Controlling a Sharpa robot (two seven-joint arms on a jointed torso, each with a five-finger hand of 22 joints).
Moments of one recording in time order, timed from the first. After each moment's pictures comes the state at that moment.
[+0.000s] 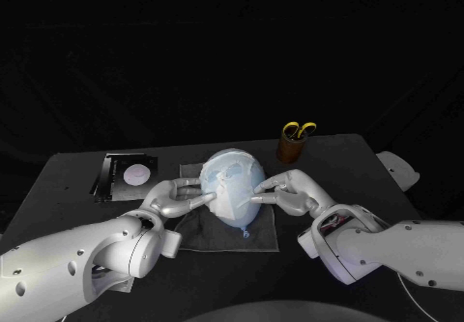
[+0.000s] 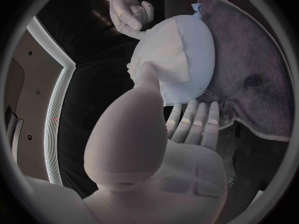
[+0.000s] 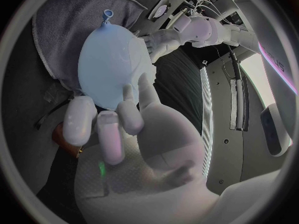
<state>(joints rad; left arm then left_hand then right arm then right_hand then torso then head) 1.11 -0.77 -0.18 1.68 -0.24 -0.61 0.13 1.58 -0.24 -0.13 0.30 0.05 0.49 0.16 0.27 0.19 0.66 0.25 0.22 0.06 0.51 0.23 0.22 0.11 0.08 0.56 0.29 0.10 0.06 1.06 -1.11 -0.23 2.02 -0.98 -0.97 -0.08 1.29 0.17 -0.35 -0.26 0.14 1.09 0.11 0.11 0.41 1.38 0.09 1.30 1.05 1.43 0.01 1.57 1.31 0.09 1.32 0.08 1.29 1.26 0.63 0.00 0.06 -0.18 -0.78</state>
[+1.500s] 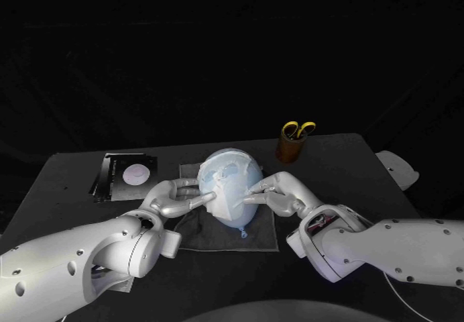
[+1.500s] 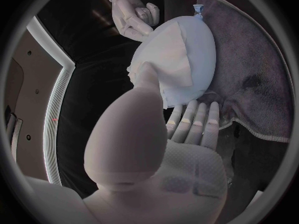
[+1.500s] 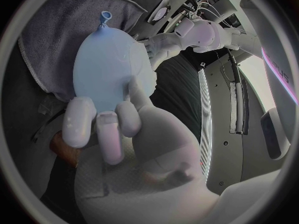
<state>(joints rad) 1.11 -0.77 -0.18 1.68 -0.23 -0.61 0.12 1.58 -0.23 -0.13 0.30 0.05 0.49 0.16 0.27 0.19 0.66 0.25 0.22 0.06 0.51 0.23 0.22 0.11 0.08 0.56 0.29 0.10 0.06 1.05 -1.03 -0.23 1.97 -0.99 -0.97 -0.08 1.45 0.28 -0.27 -0.29 0.04 1.17 0.08 0.14 0.44 1.38 0.09 1.30 1.13 1.43 0.01 1.57 1.31 0.08 1.33 0.06 1.29 1.27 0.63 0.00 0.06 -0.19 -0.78</state>
